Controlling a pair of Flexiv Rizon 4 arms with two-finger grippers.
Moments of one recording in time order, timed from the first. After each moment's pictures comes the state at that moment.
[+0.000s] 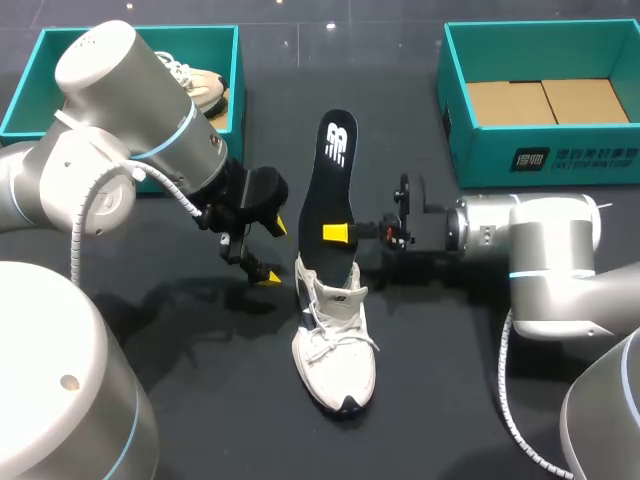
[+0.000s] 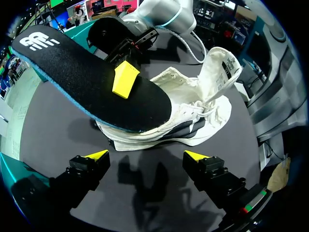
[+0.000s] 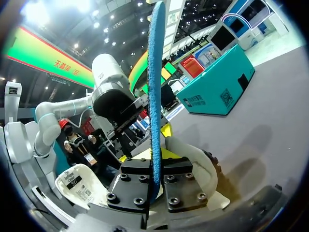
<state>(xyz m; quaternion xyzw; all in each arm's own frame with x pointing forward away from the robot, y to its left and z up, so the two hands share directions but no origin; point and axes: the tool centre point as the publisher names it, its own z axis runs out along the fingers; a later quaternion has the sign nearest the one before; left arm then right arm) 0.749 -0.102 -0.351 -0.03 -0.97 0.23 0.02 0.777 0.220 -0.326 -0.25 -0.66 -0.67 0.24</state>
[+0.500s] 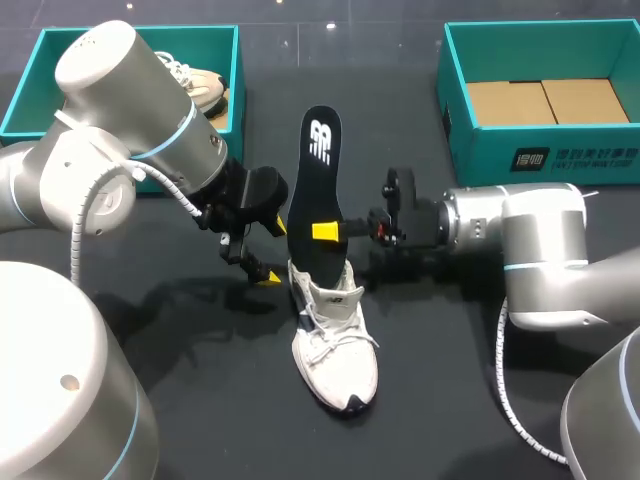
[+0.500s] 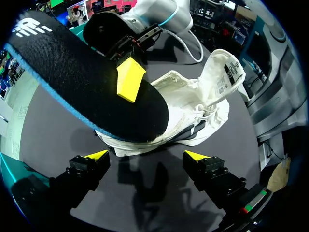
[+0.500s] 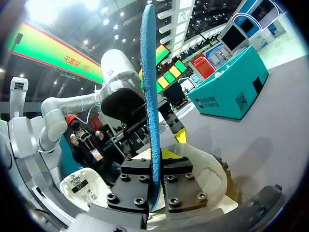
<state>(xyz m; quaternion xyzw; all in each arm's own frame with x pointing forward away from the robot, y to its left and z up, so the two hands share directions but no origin) 0.749 -0.102 -0.351 -0.03 -0.97 0.23 0.02 0.769 0.236 -0.310 -0.20 -0.66 -0.68 0.25</state>
